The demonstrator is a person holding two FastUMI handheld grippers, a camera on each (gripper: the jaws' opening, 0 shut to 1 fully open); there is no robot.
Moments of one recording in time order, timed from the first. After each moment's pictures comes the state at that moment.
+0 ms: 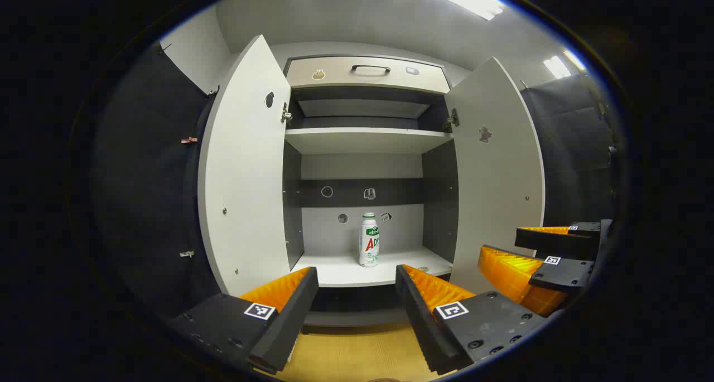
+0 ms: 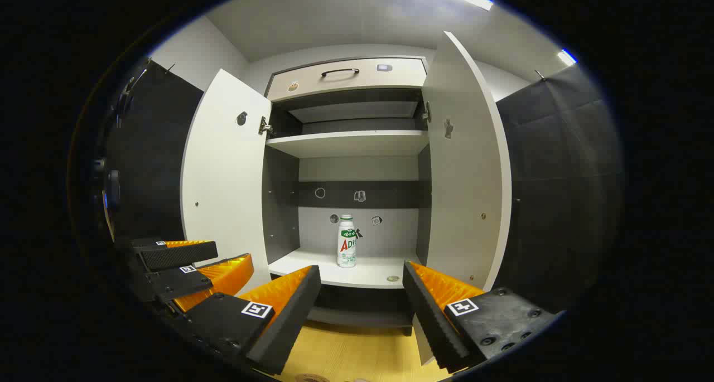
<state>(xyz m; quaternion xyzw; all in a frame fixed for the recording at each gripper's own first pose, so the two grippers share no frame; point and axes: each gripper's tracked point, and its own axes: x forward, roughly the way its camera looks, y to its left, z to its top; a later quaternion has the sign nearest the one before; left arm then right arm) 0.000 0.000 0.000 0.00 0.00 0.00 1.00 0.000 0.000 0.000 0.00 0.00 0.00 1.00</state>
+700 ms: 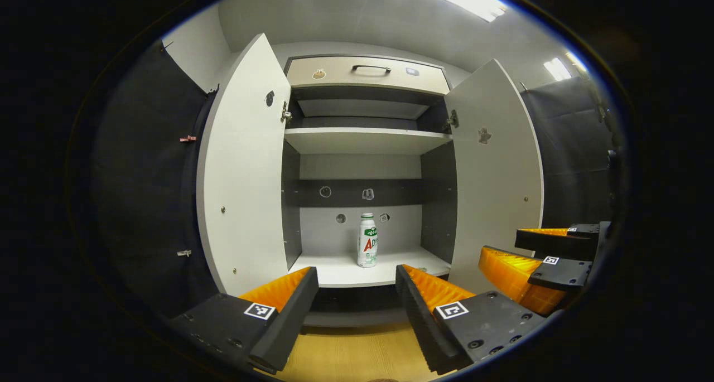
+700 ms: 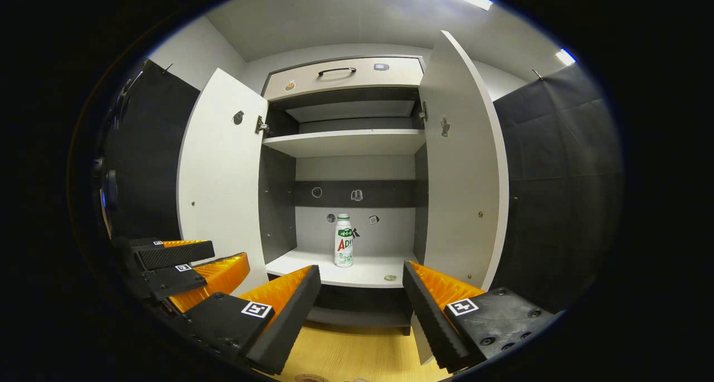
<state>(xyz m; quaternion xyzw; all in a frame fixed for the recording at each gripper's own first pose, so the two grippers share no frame) 0.003 0.003 0.000 0.00 0.00 0.00 1.00 0.004 -0.002 -0.003 0.00 0.00 0.00 1.00</state>
